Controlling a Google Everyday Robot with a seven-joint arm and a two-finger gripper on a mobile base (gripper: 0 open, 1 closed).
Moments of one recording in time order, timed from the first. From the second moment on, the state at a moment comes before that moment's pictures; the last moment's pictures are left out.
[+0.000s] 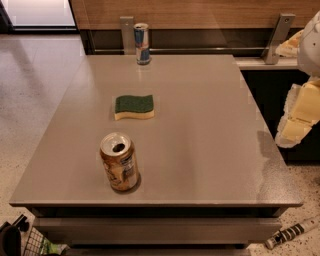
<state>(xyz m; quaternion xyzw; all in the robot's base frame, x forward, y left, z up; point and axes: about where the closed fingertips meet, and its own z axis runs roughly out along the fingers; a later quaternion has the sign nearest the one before) 0.438 -0.214 0.987 -0.60 0.78 -0.05 0.18</state>
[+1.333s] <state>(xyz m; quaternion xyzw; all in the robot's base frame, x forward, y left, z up) 0.437 -0.184 0.928 -0.63 0.70 0.13 0.31</state>
